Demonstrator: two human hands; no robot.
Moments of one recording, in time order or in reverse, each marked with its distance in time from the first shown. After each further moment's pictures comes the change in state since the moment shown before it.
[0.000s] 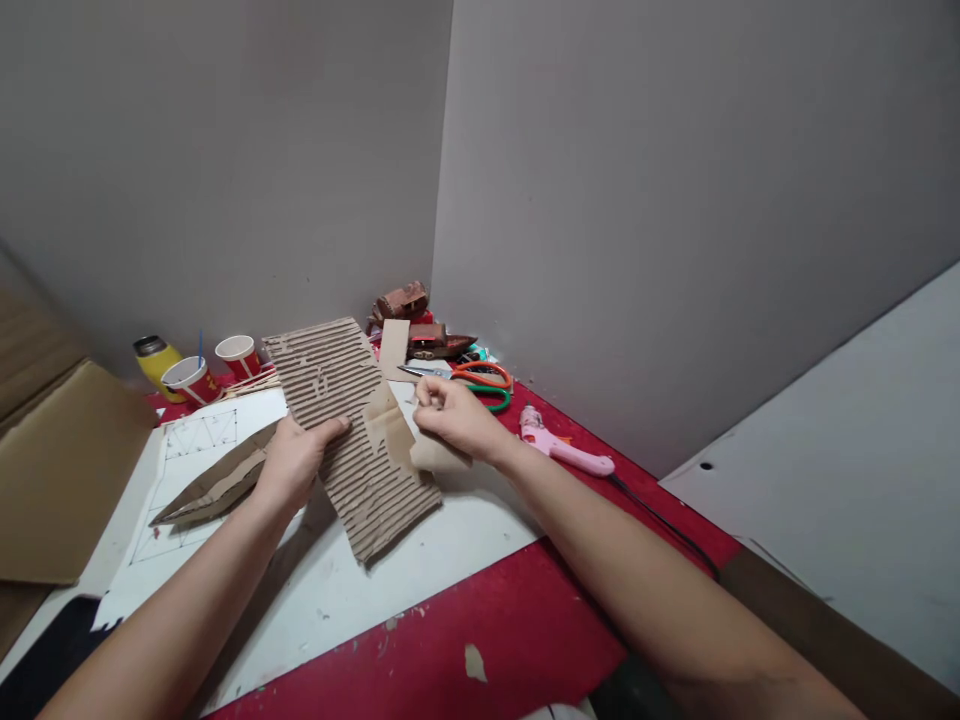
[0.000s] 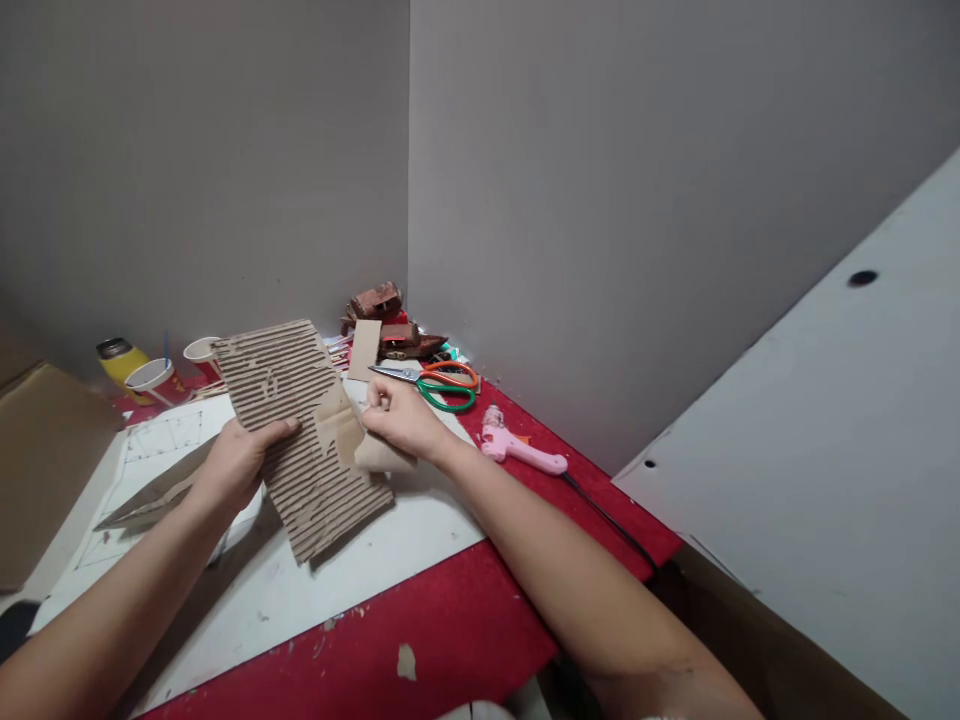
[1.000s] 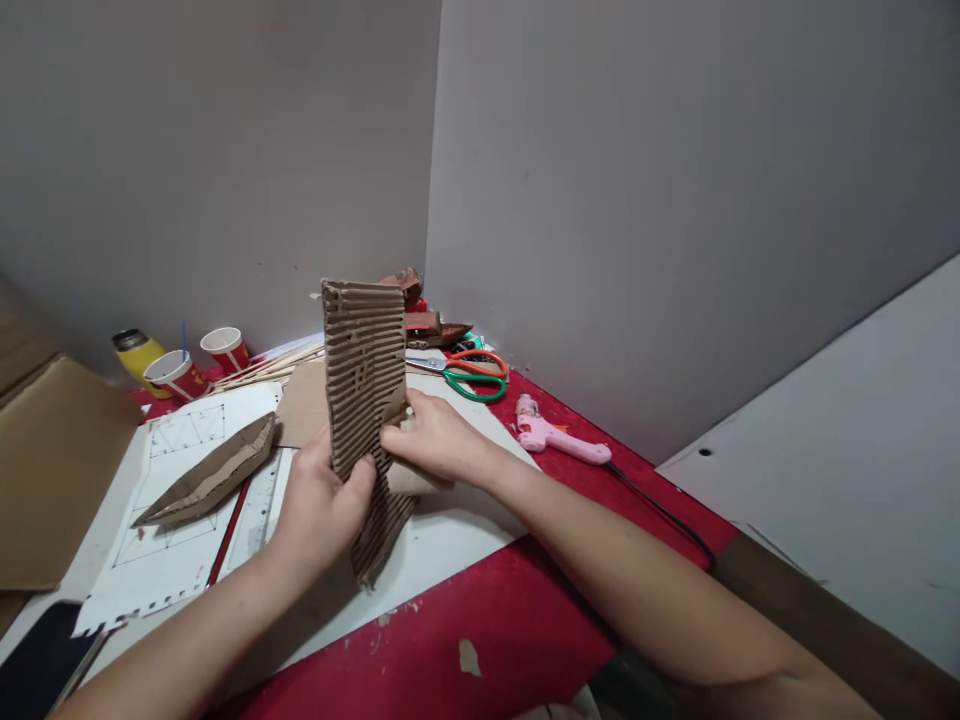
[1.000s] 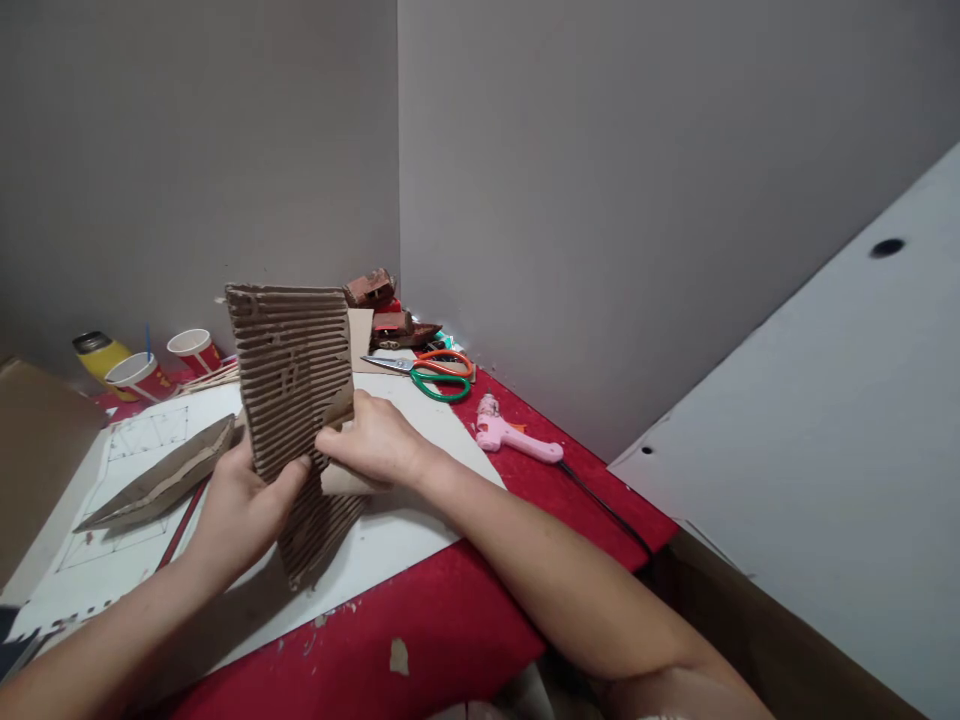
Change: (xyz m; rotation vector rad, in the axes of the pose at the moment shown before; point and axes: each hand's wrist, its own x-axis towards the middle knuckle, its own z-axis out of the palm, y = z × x) left_hand -0.060 0.012 0.030 0.483 -0.122 0.449; right_hand -0.017 -0.021 0.022 -0.379 -0.014 0.074
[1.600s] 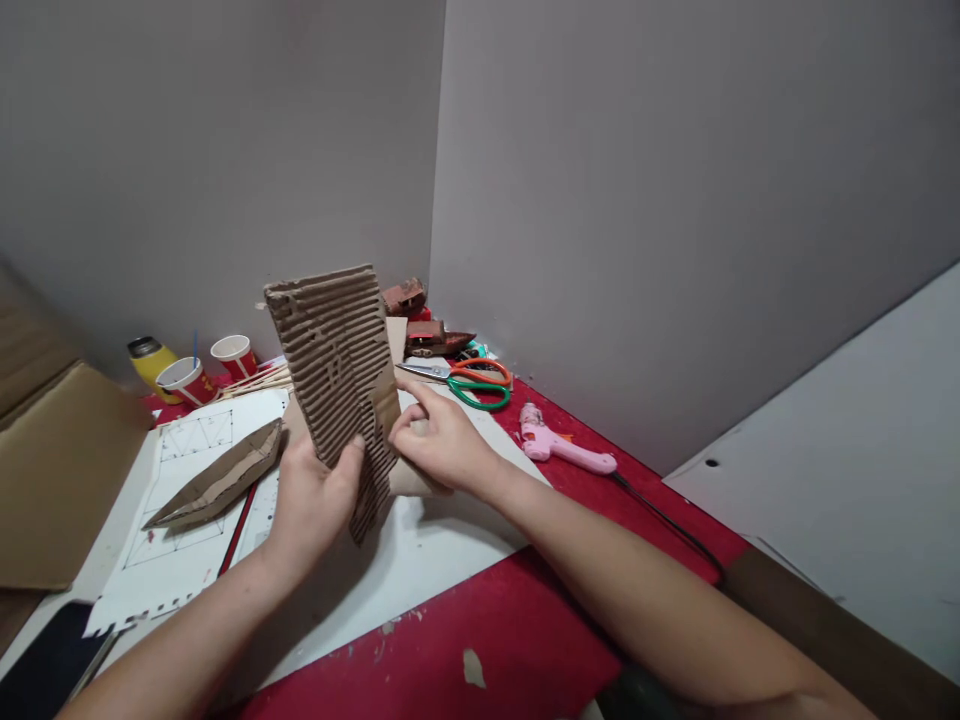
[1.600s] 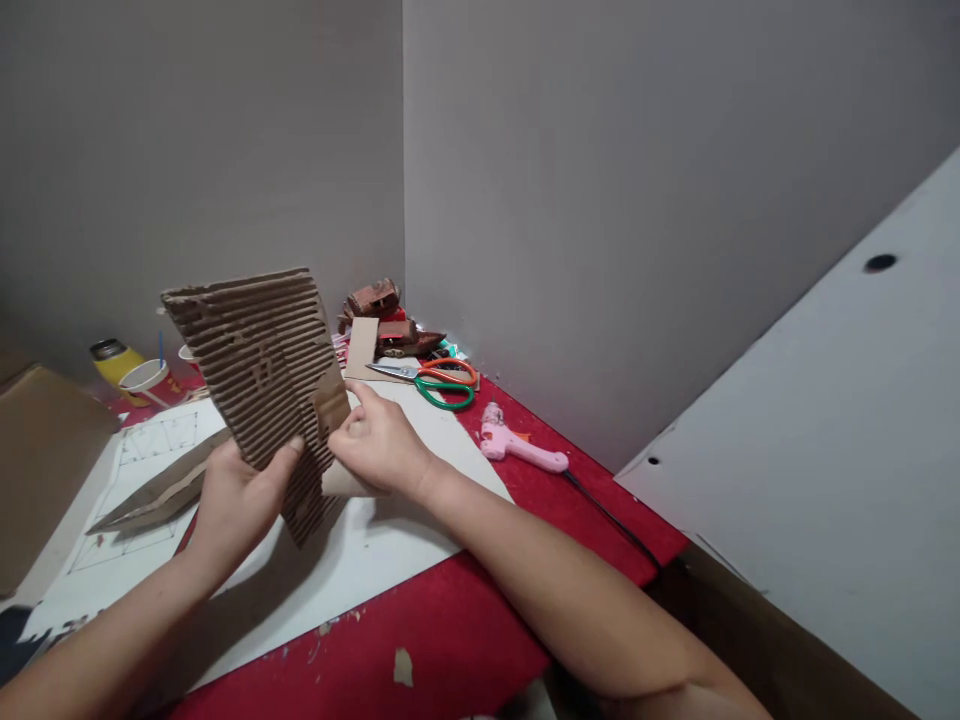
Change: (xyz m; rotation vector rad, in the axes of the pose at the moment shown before) left_hand 0.007 -0.006 -0.005 0.082 0.119 -0.028; right_hand -0.004 -0.001 0.002 0.162 0.137 -0.098
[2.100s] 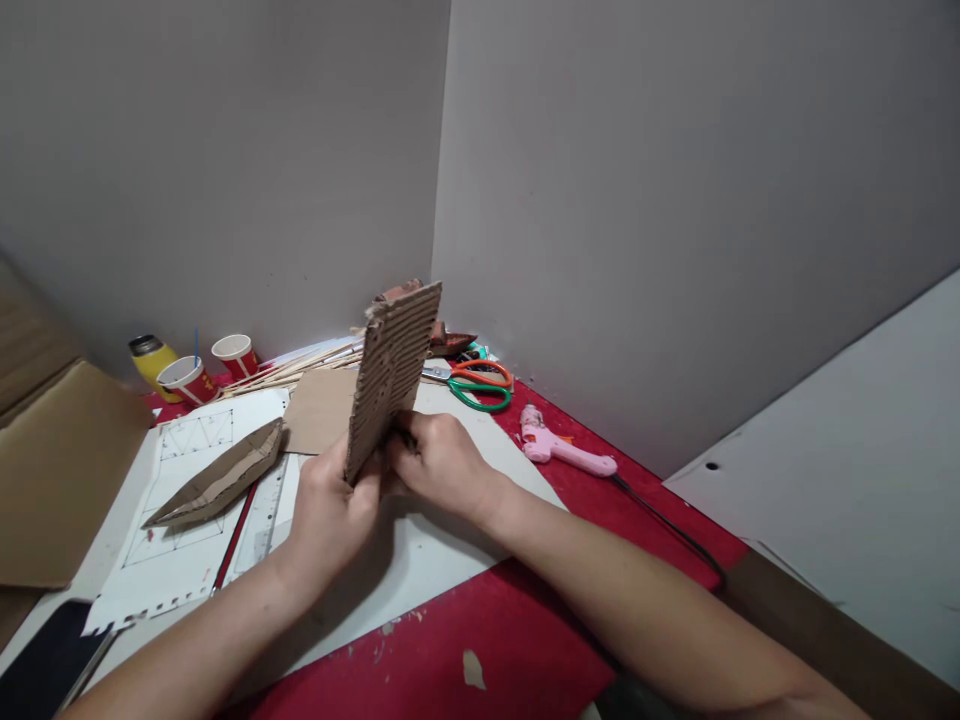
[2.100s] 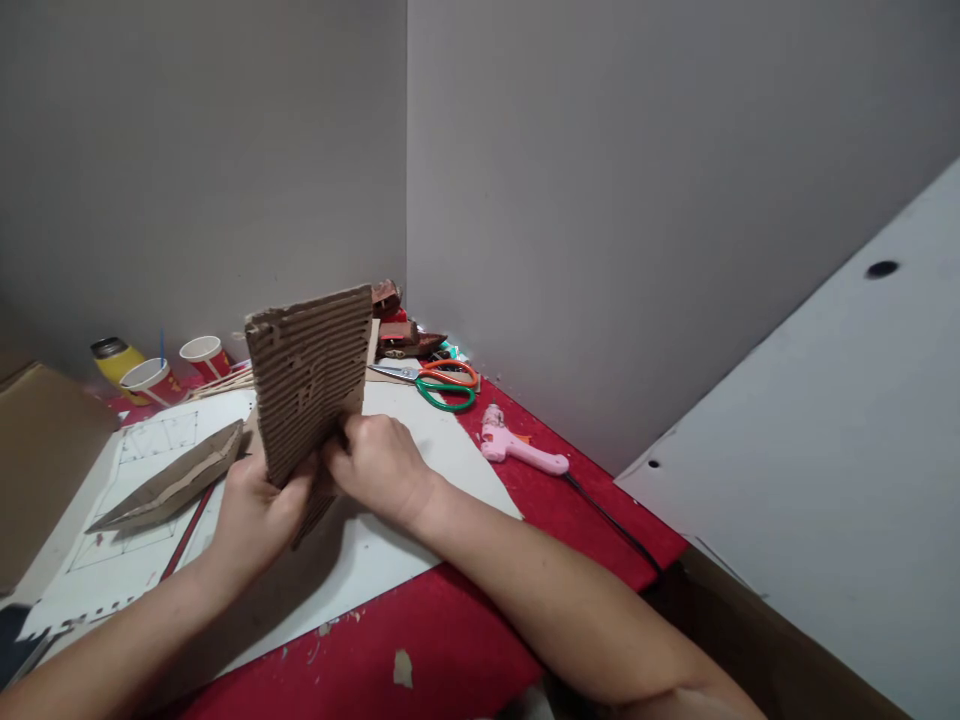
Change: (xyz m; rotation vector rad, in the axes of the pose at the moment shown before) left_hand -0.011 -0.005 0.004 0.096 -0.088 0.215; right_hand -0.011 -0.003 0.006 -0.340 -0.055 -0.058
